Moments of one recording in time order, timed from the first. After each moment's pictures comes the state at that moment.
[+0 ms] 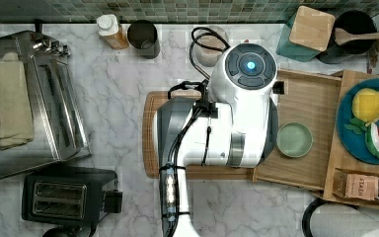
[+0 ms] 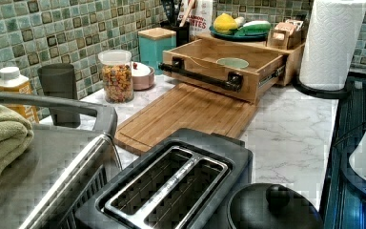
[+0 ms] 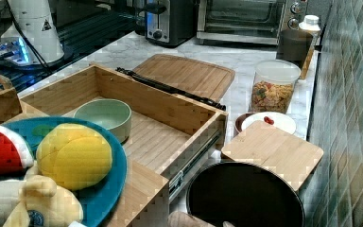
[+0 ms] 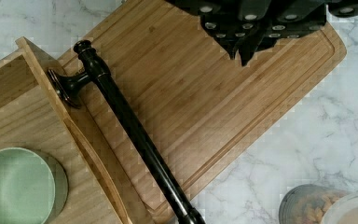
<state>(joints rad) -0.03 0.07 -0.03 -1.86 0.04 0.28 -0.10</state>
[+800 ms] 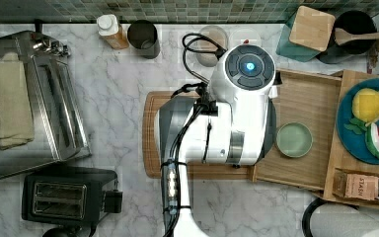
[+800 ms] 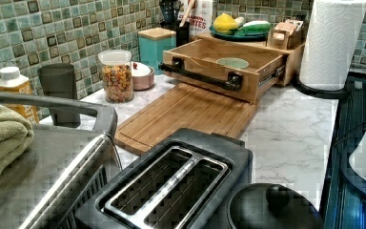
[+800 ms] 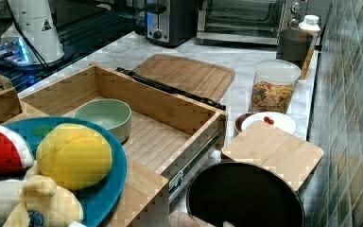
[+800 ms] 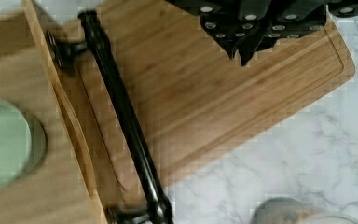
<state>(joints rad) -0.03 0.09 -0.03 -1.88 0.04 0.34 -0.34</state>
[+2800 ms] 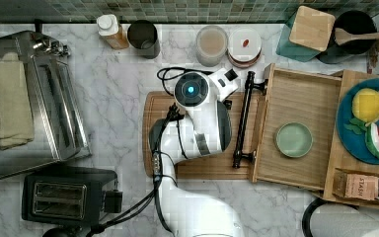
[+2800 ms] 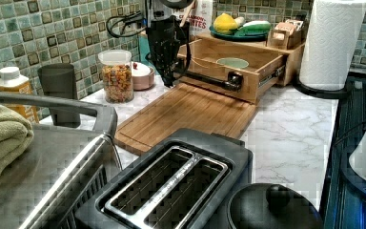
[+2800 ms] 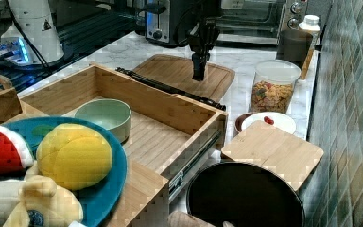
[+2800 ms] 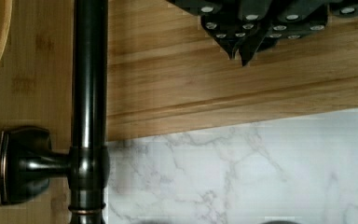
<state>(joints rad) 0.05 0.28 -0.04 -2.11 -0.27 0.81 -0.41</state>
